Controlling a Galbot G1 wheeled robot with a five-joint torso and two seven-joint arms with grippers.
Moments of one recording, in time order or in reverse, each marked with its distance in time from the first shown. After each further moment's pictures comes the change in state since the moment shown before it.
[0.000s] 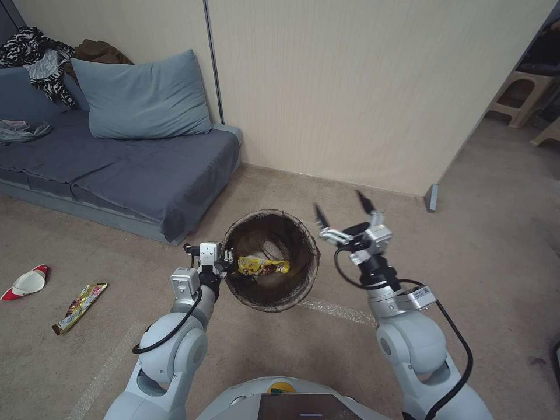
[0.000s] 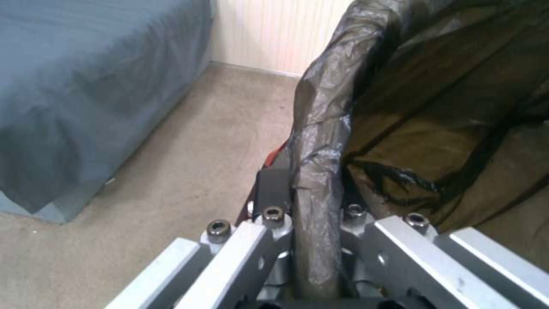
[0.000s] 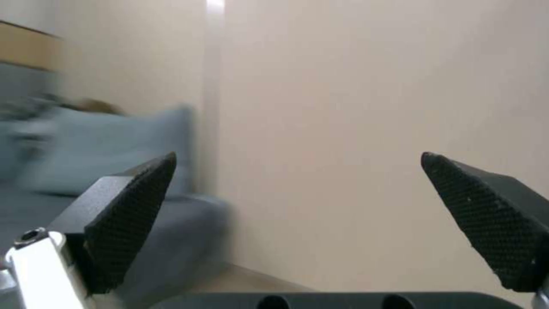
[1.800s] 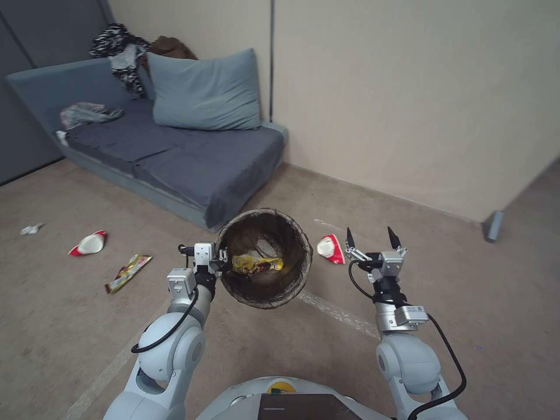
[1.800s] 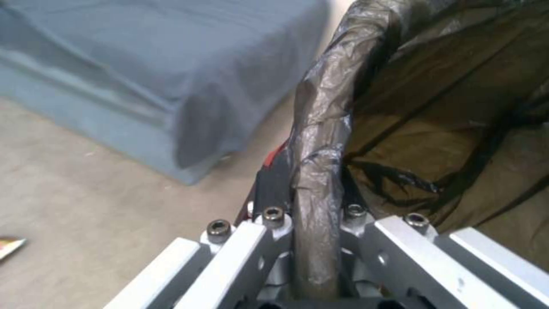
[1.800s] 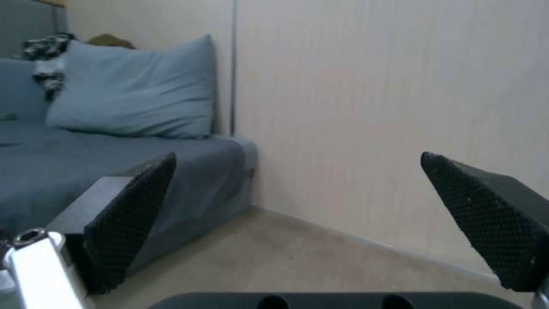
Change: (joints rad) left arm 0.004 -0.008 -0.016 0.015 0.001 -0.024 -0.013; right arm -0.064 0.088 0.076 -0.155 -0.063 0.067 0.018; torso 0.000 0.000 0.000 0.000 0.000
